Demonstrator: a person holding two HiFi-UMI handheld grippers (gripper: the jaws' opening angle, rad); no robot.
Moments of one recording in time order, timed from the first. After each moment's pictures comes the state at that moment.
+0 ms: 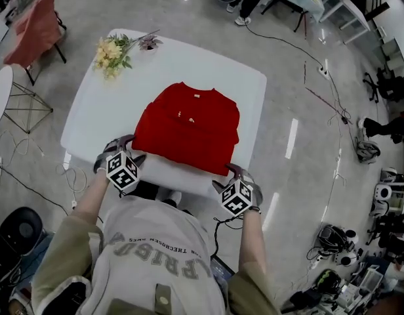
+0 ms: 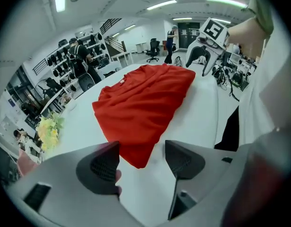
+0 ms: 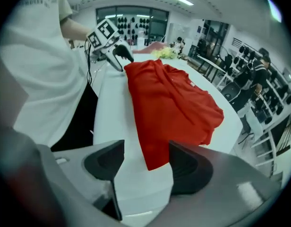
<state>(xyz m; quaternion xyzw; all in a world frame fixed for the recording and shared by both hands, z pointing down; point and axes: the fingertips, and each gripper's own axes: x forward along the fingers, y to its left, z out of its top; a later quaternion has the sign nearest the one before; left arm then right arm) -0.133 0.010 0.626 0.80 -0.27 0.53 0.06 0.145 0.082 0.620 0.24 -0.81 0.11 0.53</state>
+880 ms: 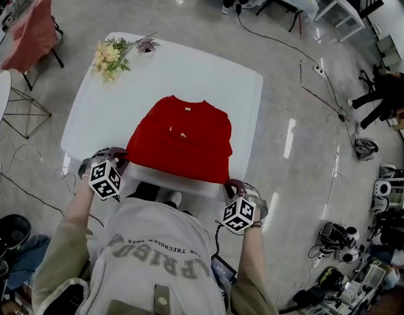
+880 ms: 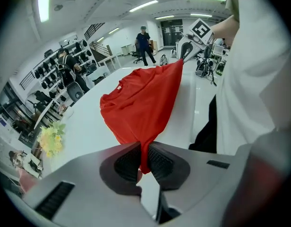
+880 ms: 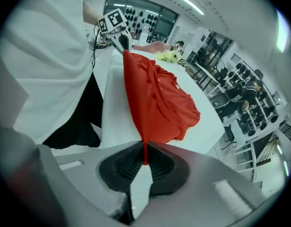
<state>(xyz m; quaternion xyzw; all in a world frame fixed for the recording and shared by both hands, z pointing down) -0.169 0.045 0.600 0.82 -0.20 0.54 0.01 0.166 0.120 0.593 0.27 -0.78 0.03 0.56</state>
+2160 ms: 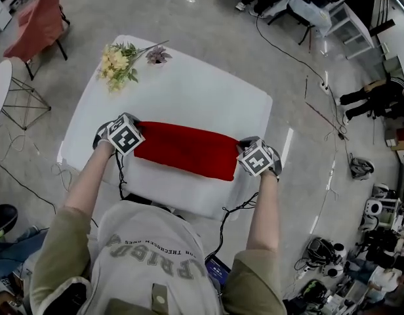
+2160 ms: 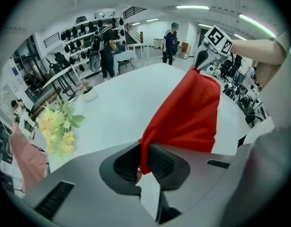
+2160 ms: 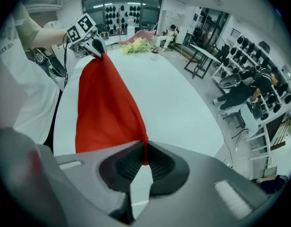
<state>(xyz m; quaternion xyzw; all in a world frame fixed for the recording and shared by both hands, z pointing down) -0.163 -0.131 0.596 0.78 -0.30 0.52 0.18 0.176 -0.123 0.588 0.26 -0.76 0.14 0.58</state>
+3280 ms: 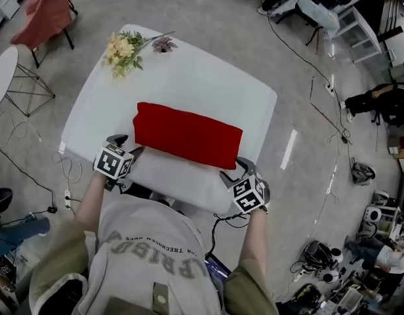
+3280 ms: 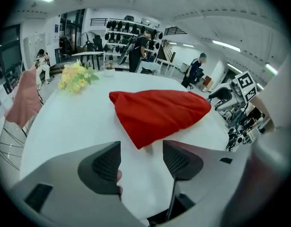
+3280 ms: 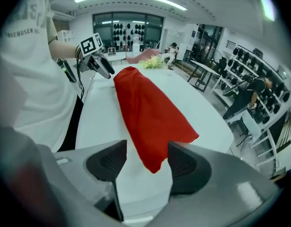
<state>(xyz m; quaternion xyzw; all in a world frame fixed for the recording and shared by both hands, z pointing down) -0.173 -0.025 0.607 0.75 -0.41 0.38 0.34 0.145 -0.009 0.575 0.26 -0.82 0.11 0.50</state>
